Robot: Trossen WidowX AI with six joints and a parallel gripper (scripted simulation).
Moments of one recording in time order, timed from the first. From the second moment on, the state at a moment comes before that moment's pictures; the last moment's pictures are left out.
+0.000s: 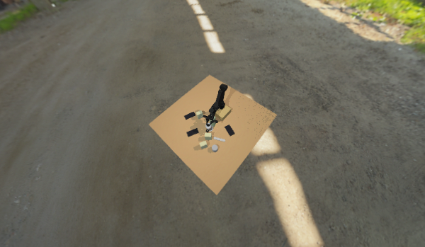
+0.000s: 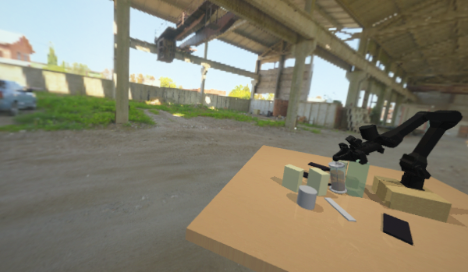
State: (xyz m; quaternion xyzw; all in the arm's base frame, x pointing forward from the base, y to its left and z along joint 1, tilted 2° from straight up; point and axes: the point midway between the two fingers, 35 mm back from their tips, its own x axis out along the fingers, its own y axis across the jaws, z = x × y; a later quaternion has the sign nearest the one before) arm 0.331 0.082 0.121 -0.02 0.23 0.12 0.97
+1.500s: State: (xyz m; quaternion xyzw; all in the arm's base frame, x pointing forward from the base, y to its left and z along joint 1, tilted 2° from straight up) arm 0.289 0.069 0.194 -0.02 0.24 0.12 0.96
